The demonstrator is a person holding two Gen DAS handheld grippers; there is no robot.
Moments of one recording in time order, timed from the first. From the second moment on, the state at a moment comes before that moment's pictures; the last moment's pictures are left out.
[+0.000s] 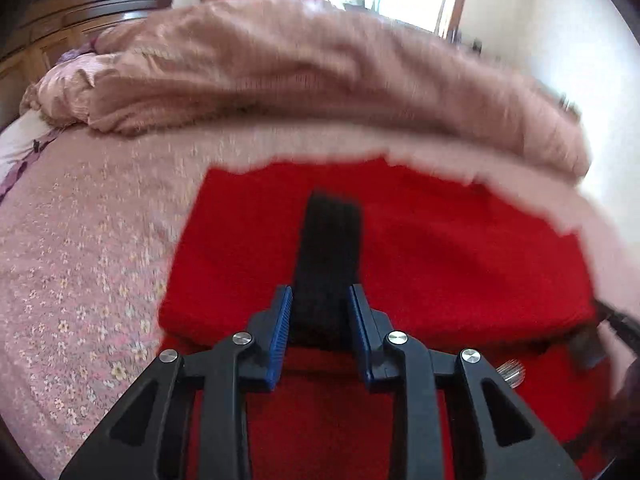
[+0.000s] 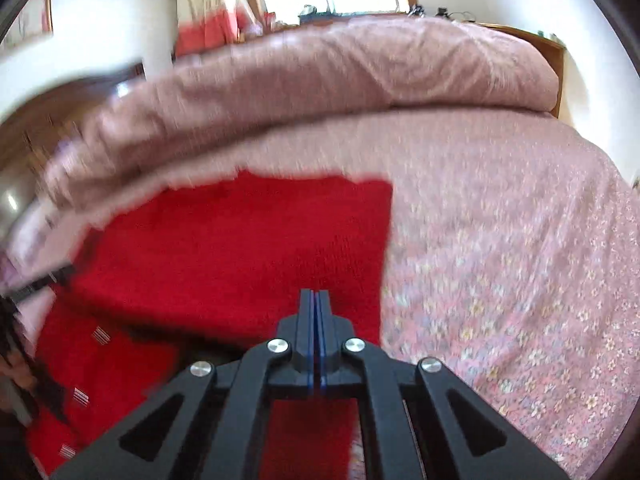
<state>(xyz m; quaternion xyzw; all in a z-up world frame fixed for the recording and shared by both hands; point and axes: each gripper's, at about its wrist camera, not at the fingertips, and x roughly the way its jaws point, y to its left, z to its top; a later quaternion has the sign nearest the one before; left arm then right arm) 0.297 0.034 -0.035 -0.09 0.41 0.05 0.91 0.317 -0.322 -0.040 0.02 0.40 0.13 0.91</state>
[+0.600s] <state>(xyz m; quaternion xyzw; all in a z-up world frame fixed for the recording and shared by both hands) 0.208 0.057 0.015 -0.06 0.38 -0.01 0.92 0.242 -0.338 0.029 0.05 0.37 0.14 0.92</state>
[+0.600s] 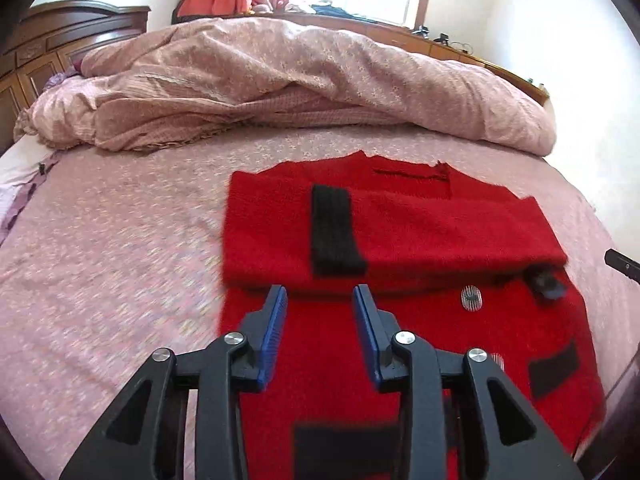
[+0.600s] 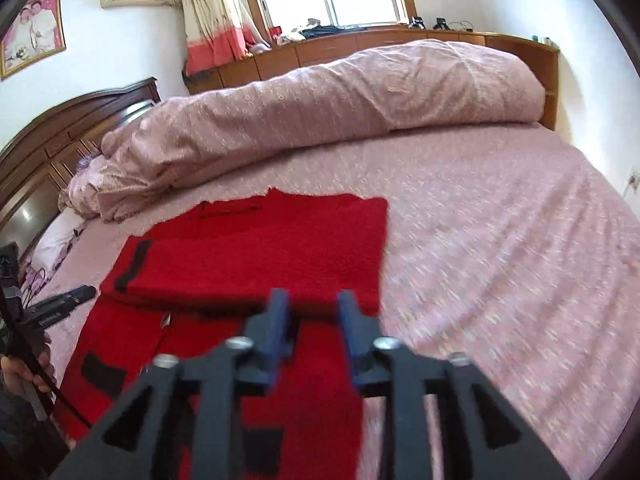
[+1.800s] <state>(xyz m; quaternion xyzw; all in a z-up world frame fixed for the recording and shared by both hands) 0.089 0.085 -0.040 -0.19 0.47 -0.05 0.86 0.119 -0.402 -0.089 0.38 0.44 0.27 0.77</state>
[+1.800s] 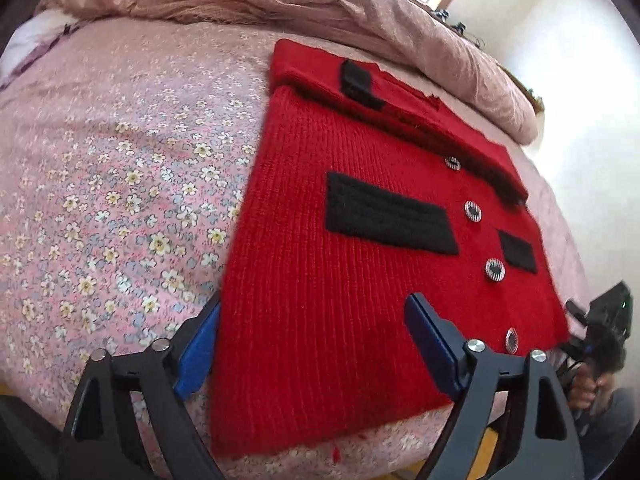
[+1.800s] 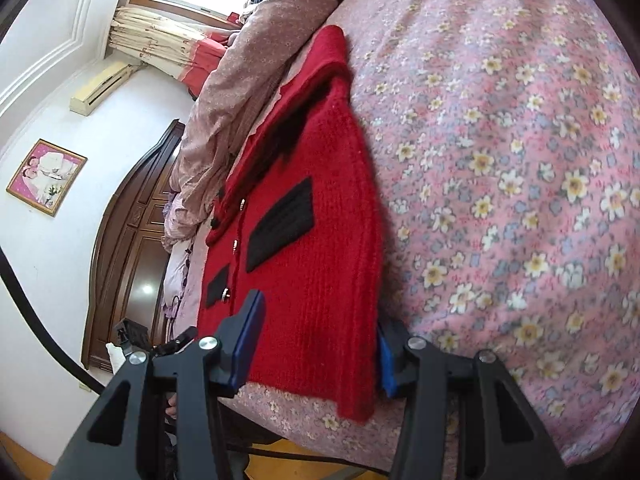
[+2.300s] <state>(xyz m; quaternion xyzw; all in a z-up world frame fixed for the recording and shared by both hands) 0.072 0.106 -0.053 -0.32 0.47 -0.04 0.82 0.112 -0.409 -0.118 0.44 0.46 0.25 0.73</state>
